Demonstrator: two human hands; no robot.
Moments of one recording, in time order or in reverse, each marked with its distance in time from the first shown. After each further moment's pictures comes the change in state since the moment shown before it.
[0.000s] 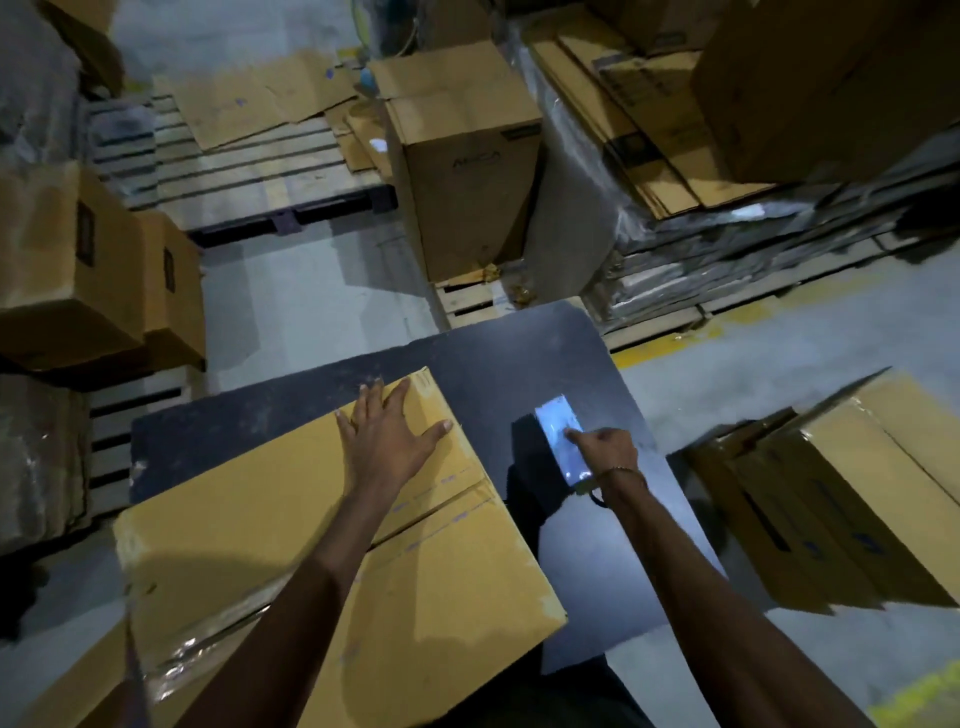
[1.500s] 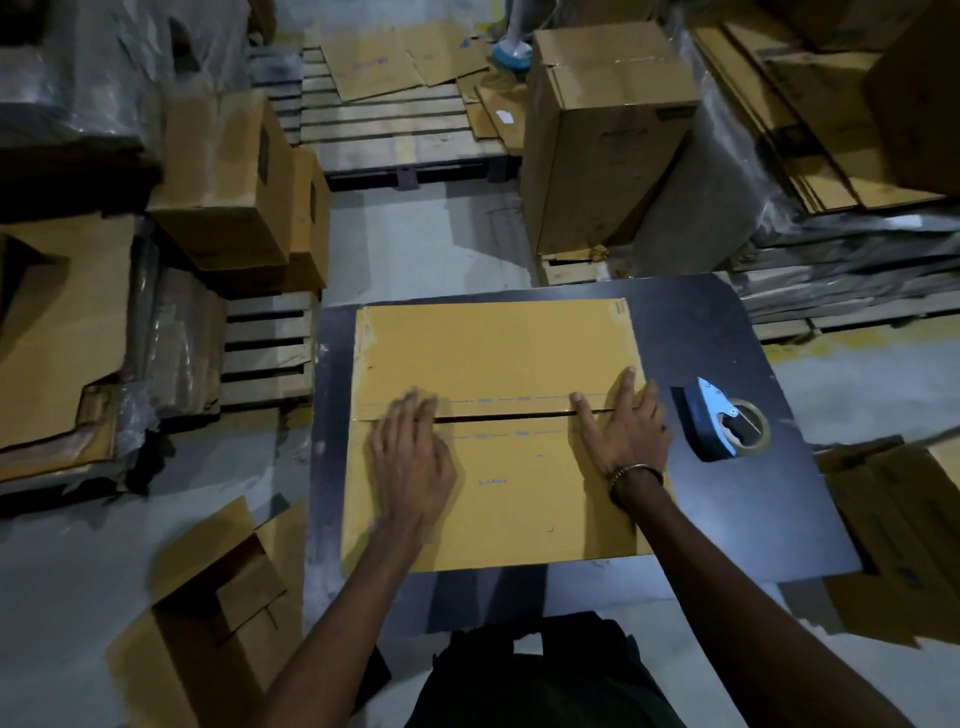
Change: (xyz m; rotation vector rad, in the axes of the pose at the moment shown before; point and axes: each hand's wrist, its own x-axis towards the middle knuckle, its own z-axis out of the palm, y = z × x) left_hand -0.172 -0.226 -0.034 -0.013 0.447 0.083; right_hand -0.198 -0.026 0.162 -0.646 0.193 -0.491
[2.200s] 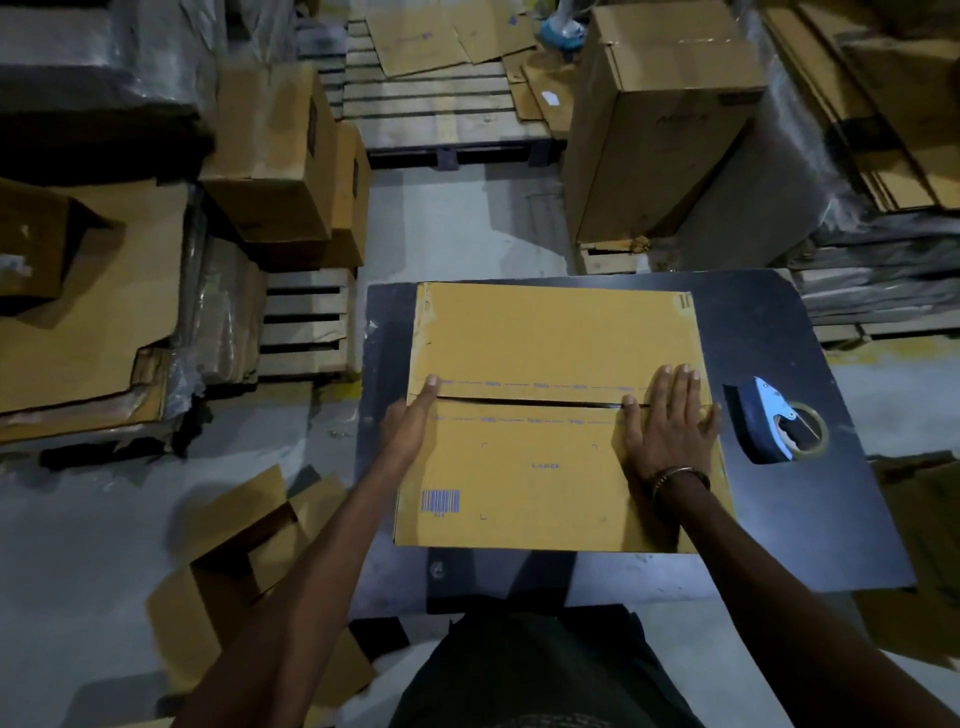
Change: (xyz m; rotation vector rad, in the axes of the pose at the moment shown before) left_hand 0.042 -0.079 -0.031 -0.660 -0.399 -0.824; right_hand -0.010 -0.007 0.022 -0.197 0.037 -0.172
